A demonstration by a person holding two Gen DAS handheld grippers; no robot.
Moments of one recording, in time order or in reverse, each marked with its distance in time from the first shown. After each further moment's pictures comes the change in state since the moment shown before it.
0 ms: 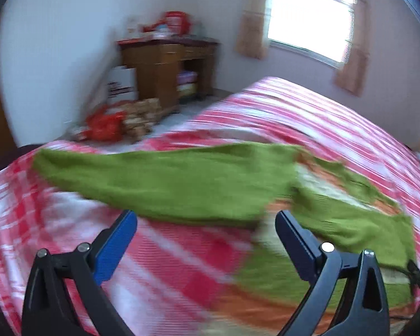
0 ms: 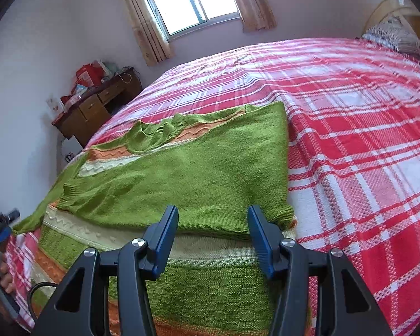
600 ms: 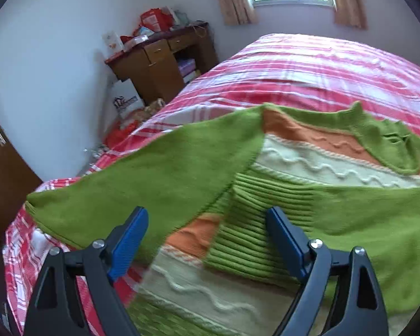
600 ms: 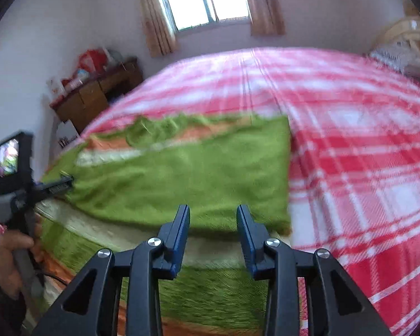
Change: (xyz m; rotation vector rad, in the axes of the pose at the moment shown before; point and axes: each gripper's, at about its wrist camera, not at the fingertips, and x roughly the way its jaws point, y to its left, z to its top) left arm 0.086 -0.103 0.006 0.244 0.084 0.309; right arm 0.004 -0.002 0.002 -0.035 0.049 -0.018
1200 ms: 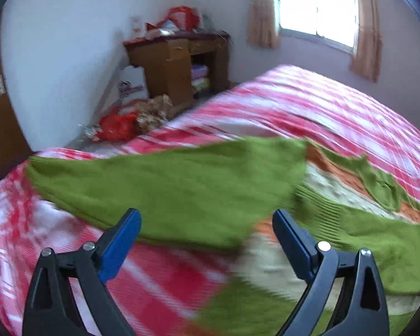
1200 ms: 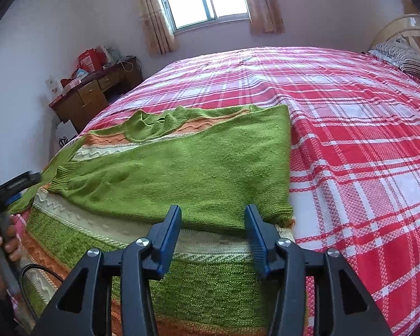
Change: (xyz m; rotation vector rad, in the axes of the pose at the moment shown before) left arm -0.023 0.117 -0.017 -0.253 -0.062 -0.112; right arm -0.005 0.008 -0.008 -0.037 -0.038 -0.008
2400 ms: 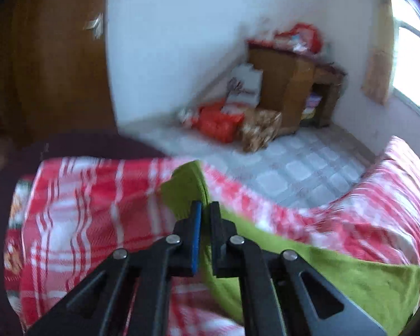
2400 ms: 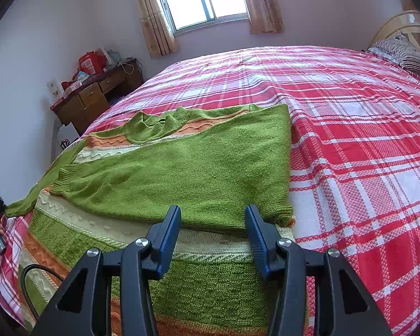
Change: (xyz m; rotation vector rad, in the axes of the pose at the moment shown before) left arm 0.058 0.192 0.046 -0.374 -0.055 0.320; right arm 0.000 -0.001 -0.002 0.010 -0.003 0.009
